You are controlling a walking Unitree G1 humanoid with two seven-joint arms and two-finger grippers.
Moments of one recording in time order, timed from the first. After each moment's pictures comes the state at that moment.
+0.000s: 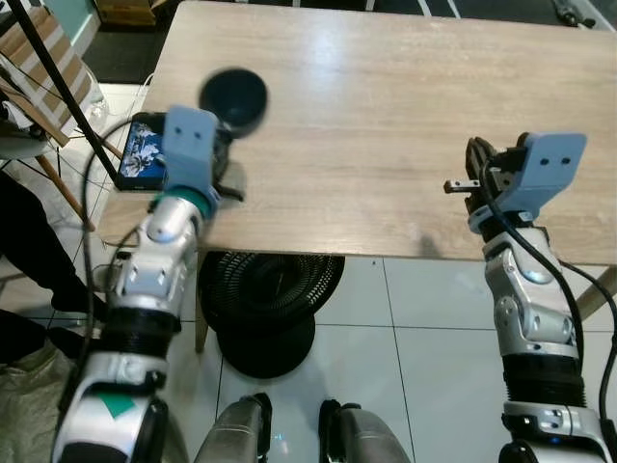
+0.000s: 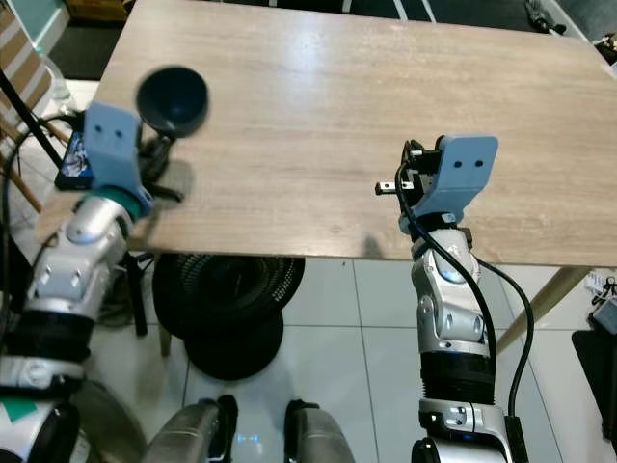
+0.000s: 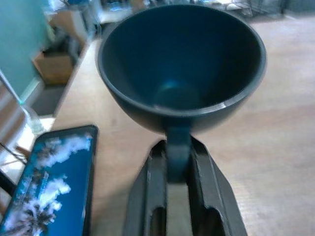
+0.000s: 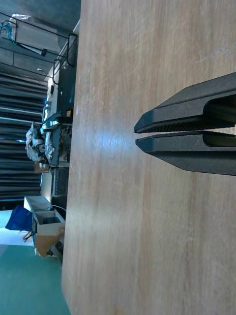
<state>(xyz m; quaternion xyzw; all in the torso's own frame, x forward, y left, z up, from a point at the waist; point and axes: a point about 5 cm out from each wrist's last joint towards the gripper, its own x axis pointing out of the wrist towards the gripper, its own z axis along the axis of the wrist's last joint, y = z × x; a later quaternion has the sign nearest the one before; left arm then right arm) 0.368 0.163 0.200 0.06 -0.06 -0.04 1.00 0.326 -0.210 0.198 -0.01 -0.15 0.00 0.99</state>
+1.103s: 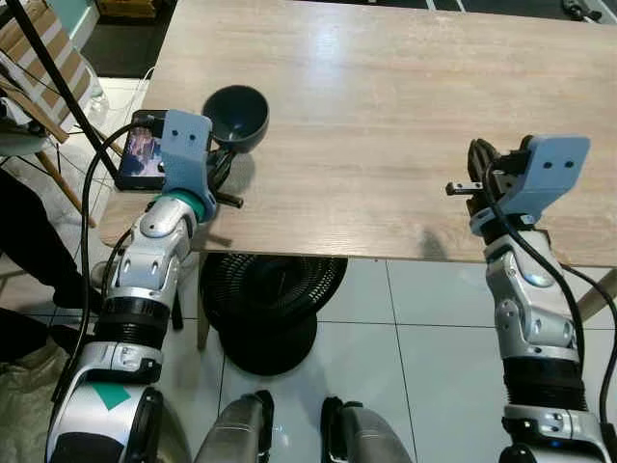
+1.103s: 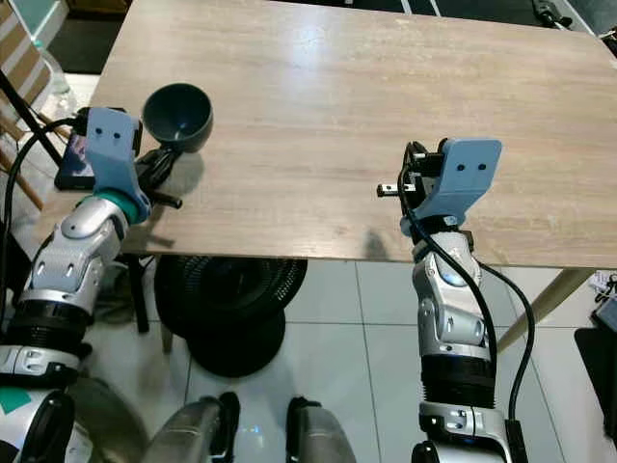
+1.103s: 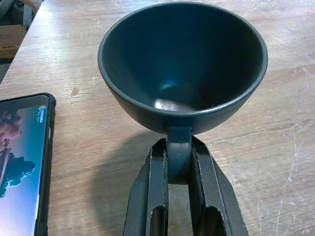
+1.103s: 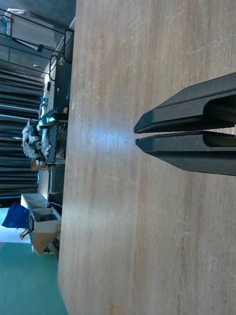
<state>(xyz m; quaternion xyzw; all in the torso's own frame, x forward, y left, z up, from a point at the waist) 0.368 0.158 0.184 0.04 -0.01 -0.11 0.99 0.324 -0.210 0.196 0.00 -0.15 0.00 0.99</state>
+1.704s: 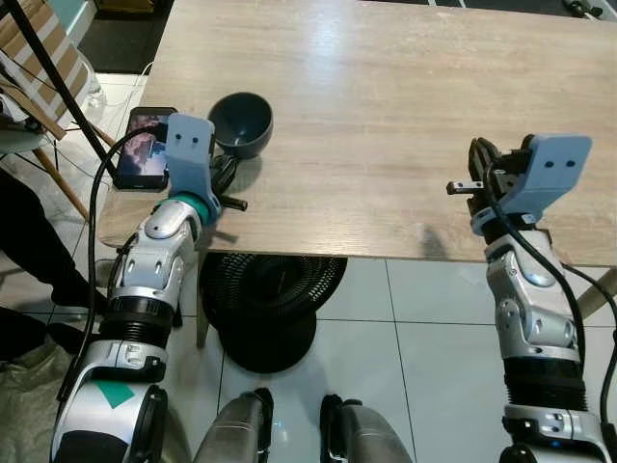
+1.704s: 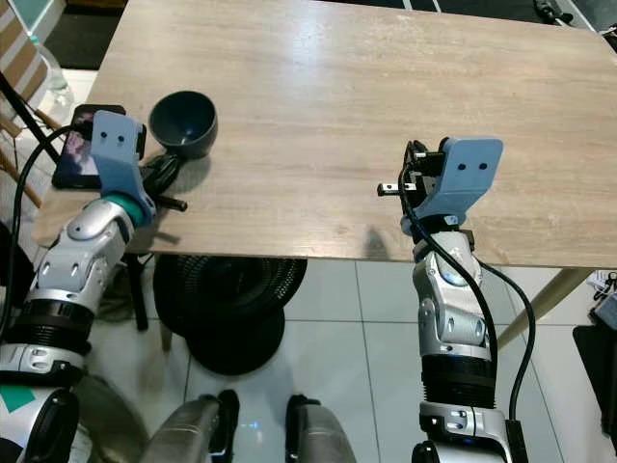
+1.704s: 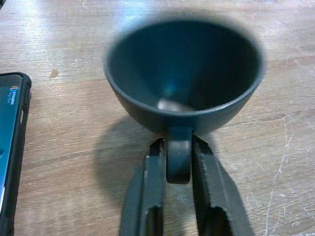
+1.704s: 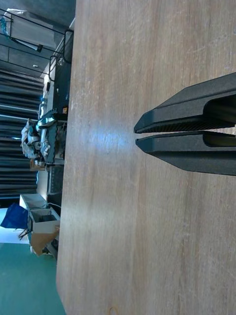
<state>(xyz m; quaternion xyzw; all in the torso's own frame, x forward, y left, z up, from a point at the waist) 0.369 0.153 0.176 0.02 0.00 -0.13 0.99 0.323 -0.210 0.198 -0.01 -0.15 0.00 0.99</state>
